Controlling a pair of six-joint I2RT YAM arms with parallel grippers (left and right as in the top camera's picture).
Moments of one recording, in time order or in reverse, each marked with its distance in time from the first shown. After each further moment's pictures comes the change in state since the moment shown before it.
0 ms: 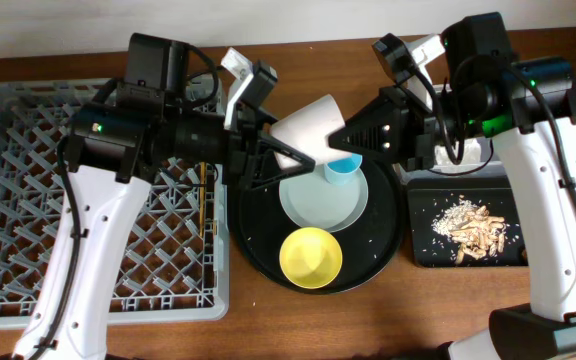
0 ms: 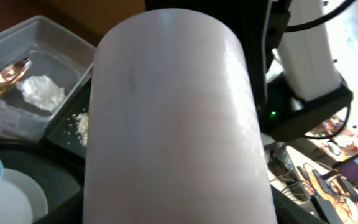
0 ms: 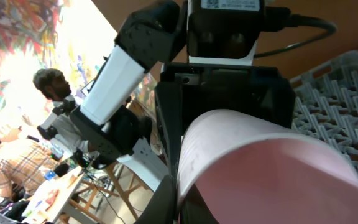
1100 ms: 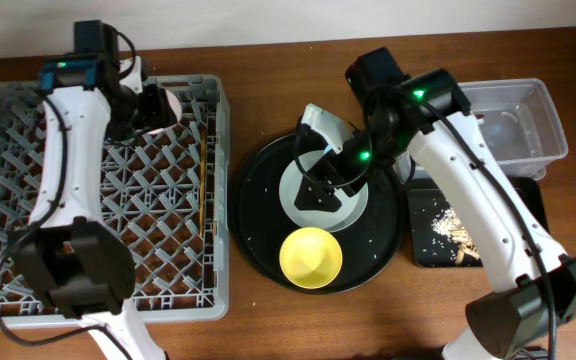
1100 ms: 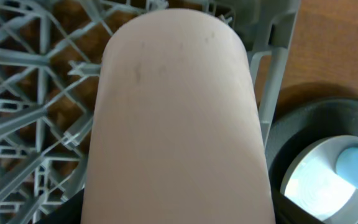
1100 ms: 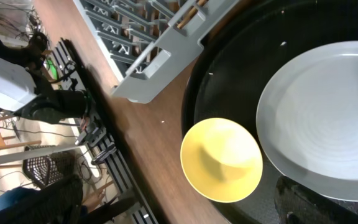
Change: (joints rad) left arm 0.348 0.449 0.156 -0.077 -1.073 -0.378; right arm 0.241 0.098 -0.157 0.073 0.916 0.263
